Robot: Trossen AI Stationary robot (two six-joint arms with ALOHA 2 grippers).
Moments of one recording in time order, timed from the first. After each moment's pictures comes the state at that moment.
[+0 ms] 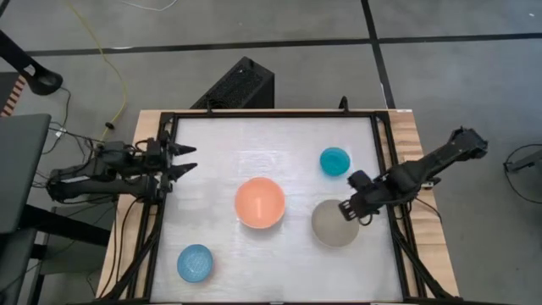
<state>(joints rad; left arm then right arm) 0.07 0.23 0.55 -0.26 -0.14 -0.11 0.48 1.11 1.03 -1.18 0.18 1.53</state>
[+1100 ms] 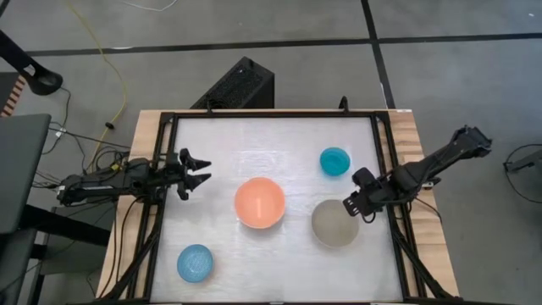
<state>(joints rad) 0.07 0.07 0.08 0.13 -0.12 -0.36 0.48 0.98 0.81 -1.11 0.30 1.47</state>
